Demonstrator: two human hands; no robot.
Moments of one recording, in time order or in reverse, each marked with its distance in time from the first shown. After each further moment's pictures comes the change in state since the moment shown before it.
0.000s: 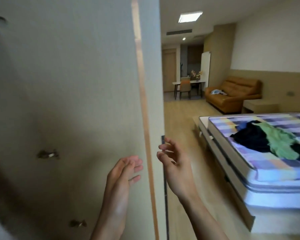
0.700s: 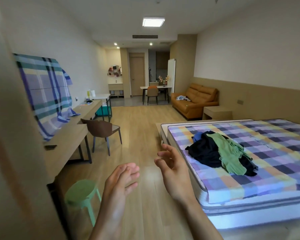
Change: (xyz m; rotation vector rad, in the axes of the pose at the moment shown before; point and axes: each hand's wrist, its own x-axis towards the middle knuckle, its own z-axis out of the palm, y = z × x) left_hand 0.153 -0.128 0.354 -0.082 -0.172 -0.139; right_hand 0.241 0.094 -0.307 -0.212 0.132 0.010
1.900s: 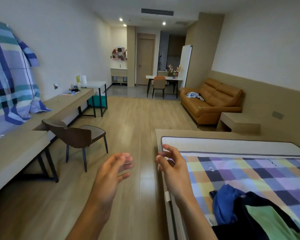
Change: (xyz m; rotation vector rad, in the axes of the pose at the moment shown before) left_hand 0.780 -0.148 0.280 0.096 0.060 -0.026; right_hand 0.786 0.343 -0.005 0.014 -0.035 0.172
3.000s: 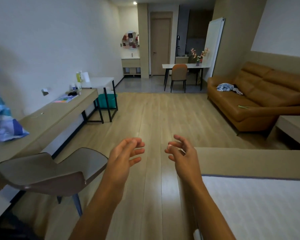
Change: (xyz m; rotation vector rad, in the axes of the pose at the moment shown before) left_hand 0.823 -0.085 0.082 0.082 0.024 0.006; right_hand 0.792 0.208 0.240 0.012 -0.029 0.025
